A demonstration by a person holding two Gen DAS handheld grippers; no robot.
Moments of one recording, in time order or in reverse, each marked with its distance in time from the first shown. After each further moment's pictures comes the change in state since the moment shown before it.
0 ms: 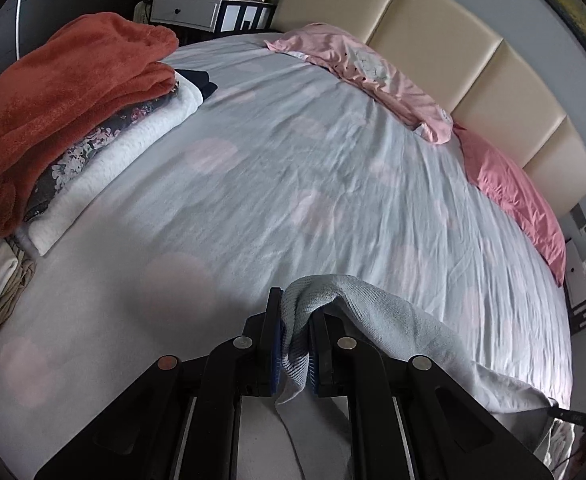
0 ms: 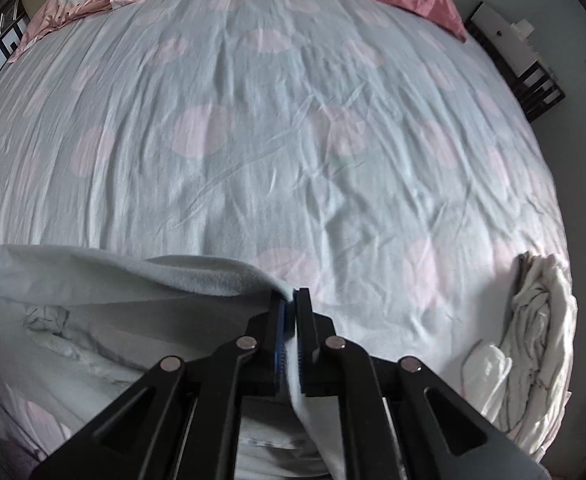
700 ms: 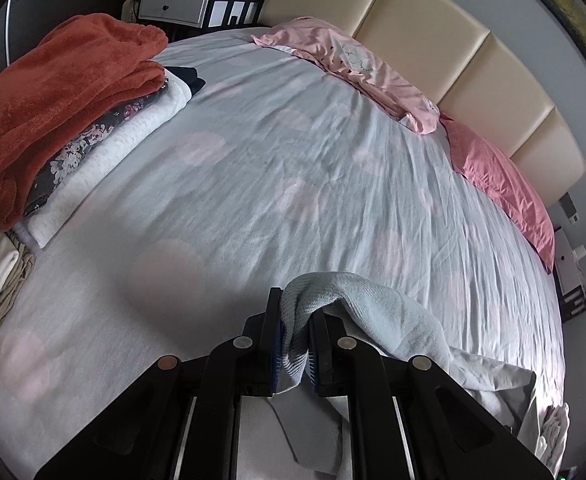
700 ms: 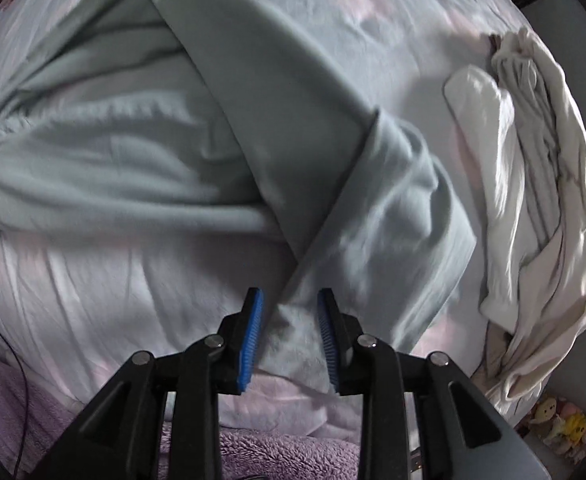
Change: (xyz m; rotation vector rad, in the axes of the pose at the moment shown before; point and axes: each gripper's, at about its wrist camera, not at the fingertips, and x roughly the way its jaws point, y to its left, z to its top) left arm -0.027 -0.001 -0.008 0.012 0.012 -0.052; right arm 0.012 -0.052 -0.212 0.132 0.330 -0.028
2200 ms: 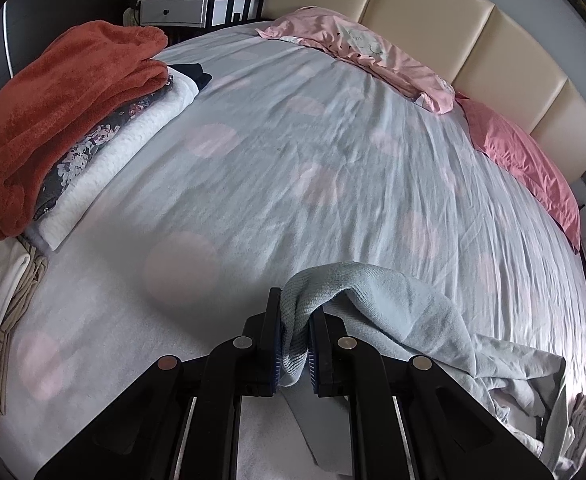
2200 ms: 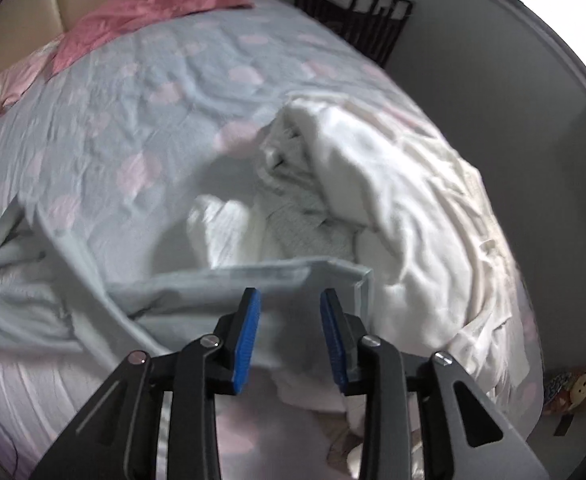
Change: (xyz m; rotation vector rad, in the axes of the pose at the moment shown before) left arm 0.016 -0.010 -0.007 0.056 0.025 0.109; right arm -0.086 -0.190 -0.010 0.221 -0.402 -0.037
